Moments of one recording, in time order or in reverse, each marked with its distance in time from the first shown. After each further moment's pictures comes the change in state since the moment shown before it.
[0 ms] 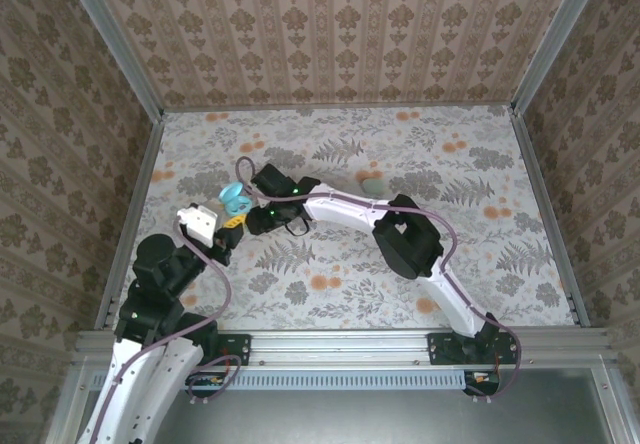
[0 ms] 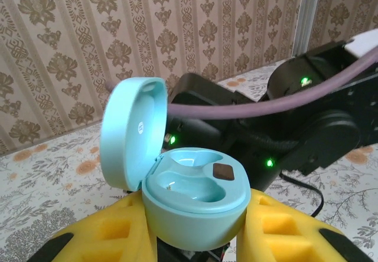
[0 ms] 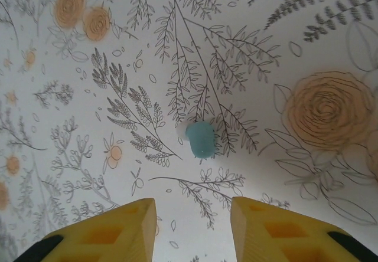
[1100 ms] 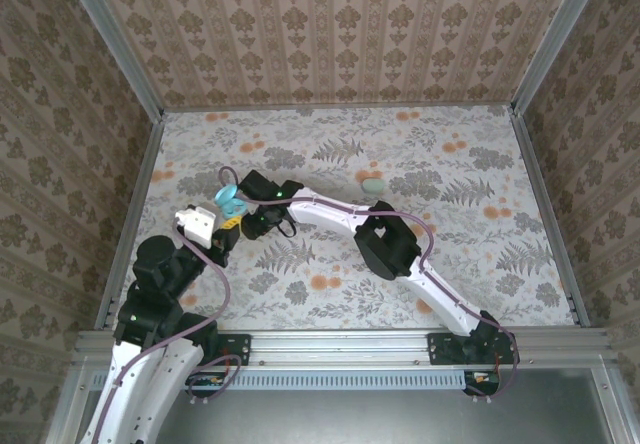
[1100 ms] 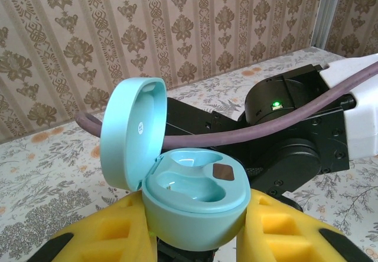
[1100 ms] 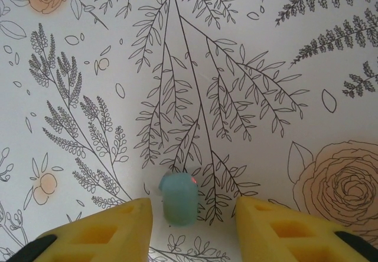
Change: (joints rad) left arm 0.006 -0.013 0.001 -0.051 -0.046 0.000; right arm 0.026 0.201 0.268 -0.130 0.087 -0.213
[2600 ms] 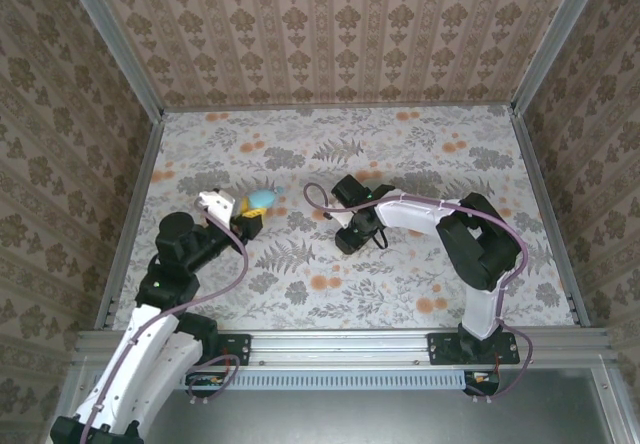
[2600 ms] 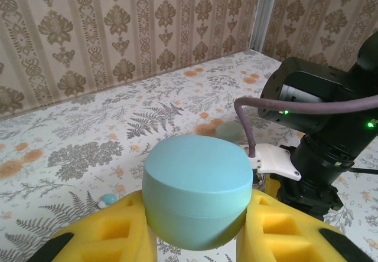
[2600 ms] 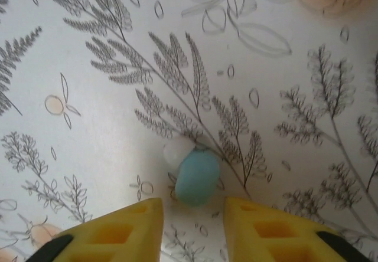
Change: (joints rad) left arm -0.001 0.245 -0.076 0.307 0.233 -0.092; right arm -0.253 -0.687 -1.040 0.052 0.020 -0.266
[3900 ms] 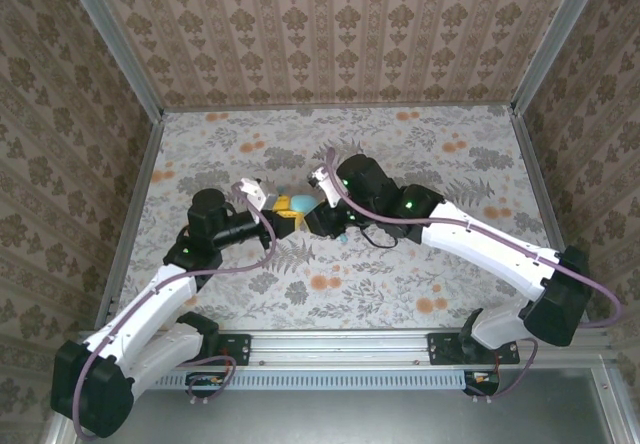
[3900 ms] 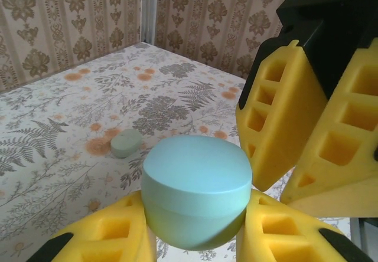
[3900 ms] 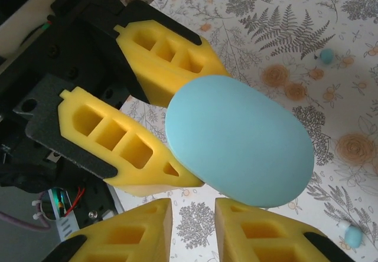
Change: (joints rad) left arm -0.130 0.341 0.040 0.271 0.286 -0.010; right arm 0.171 -0.444 0.120 0.078 -0.138 0.336
